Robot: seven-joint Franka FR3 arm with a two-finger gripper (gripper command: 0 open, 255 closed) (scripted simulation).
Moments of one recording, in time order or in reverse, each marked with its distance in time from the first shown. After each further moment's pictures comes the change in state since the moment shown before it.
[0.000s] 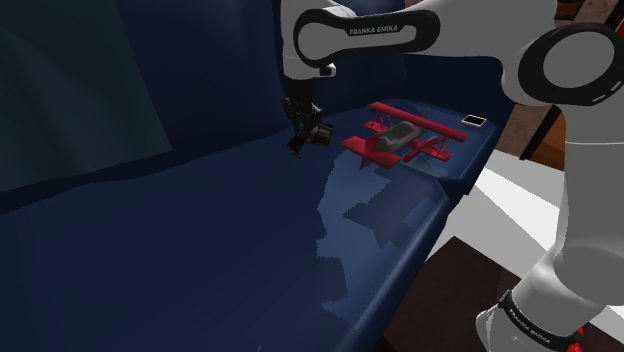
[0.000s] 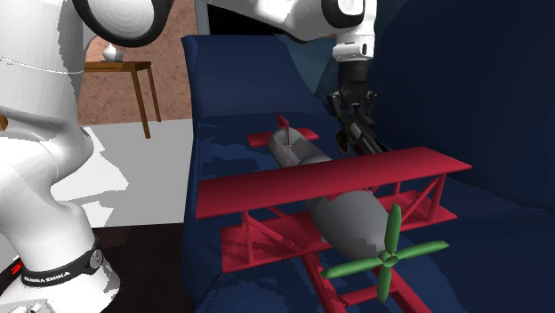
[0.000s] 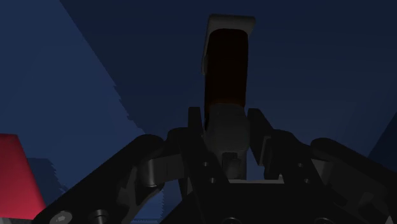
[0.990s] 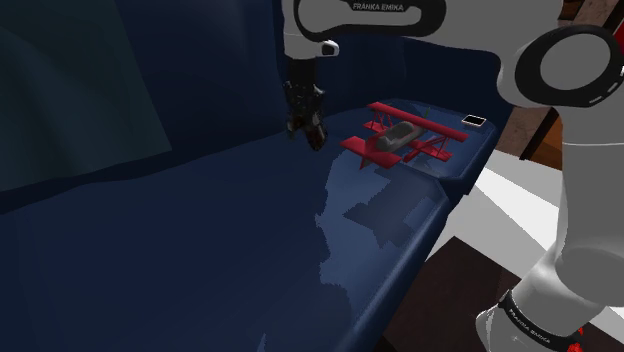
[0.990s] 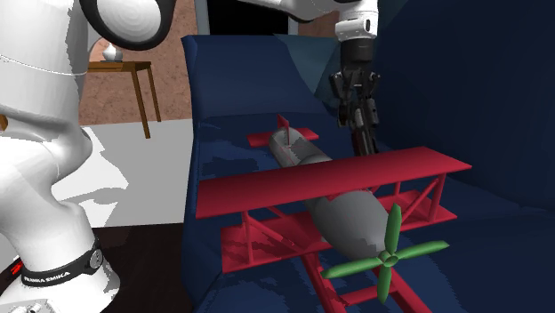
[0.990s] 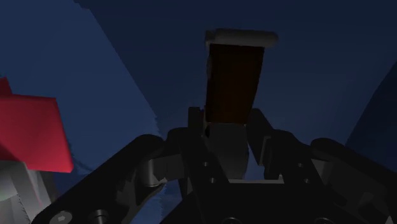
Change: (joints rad) arm 0.028 0.017 0.000 0.147 -0.004 -0.128 -0.023
